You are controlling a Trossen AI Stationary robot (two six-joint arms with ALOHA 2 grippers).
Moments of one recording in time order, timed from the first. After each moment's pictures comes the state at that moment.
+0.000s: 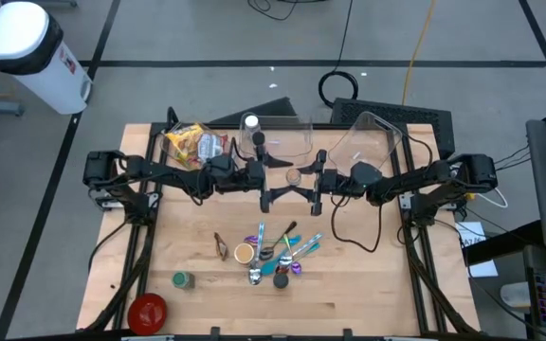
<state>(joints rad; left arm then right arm) 0.10 1.62 0.84 0.89 0.04 0.10 -0.10 1.46 0.55 1.10 -0.02 -0.18</state>
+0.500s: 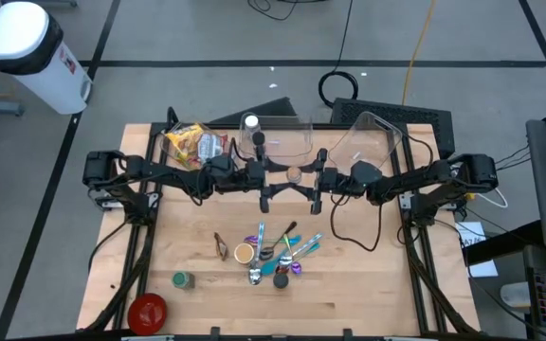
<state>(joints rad) 0.10 1.62 0.84 0.89 0.04 0.11 -0.11 1.46 0.55 1.09 -0.02 -0.17</state>
